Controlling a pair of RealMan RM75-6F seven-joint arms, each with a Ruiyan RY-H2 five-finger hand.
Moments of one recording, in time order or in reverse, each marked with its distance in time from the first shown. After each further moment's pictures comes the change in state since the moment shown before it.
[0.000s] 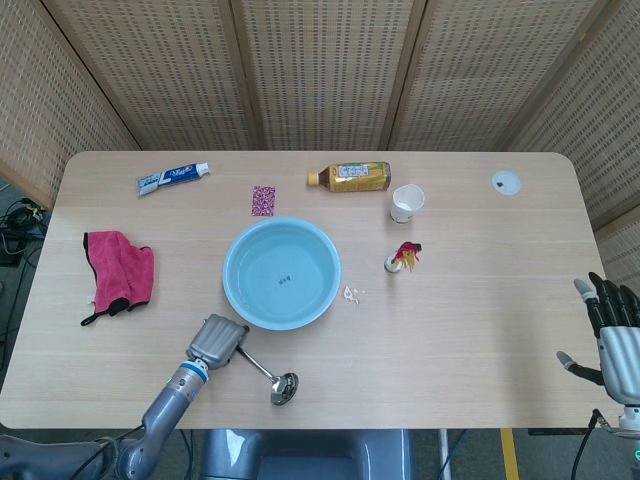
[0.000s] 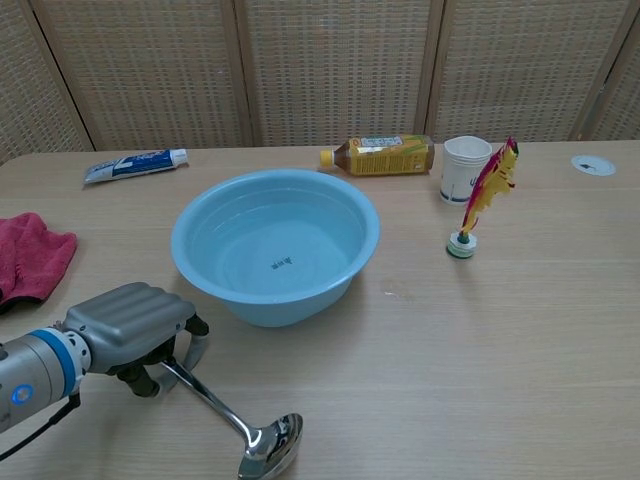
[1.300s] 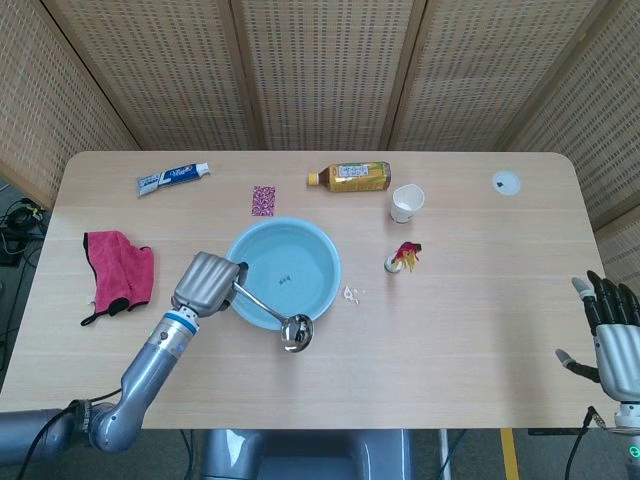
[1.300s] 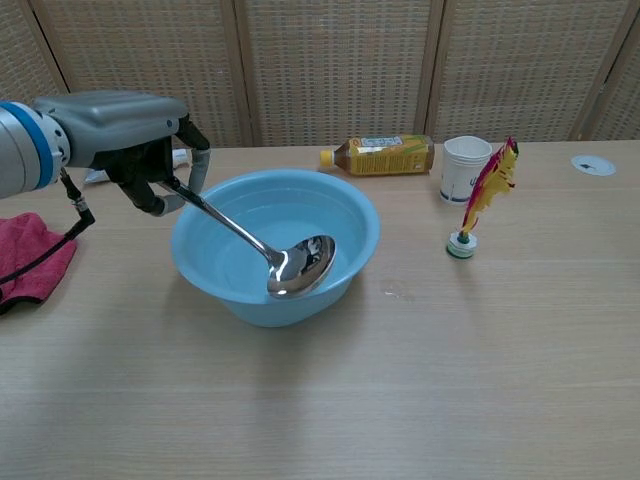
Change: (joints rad) left arm -0.191 0.332 -0.246 -0.411 -0.247 0.080 0.123; right arm 0.008 -0.017 0.009 -0.001 0.032 -0.013 -0.052
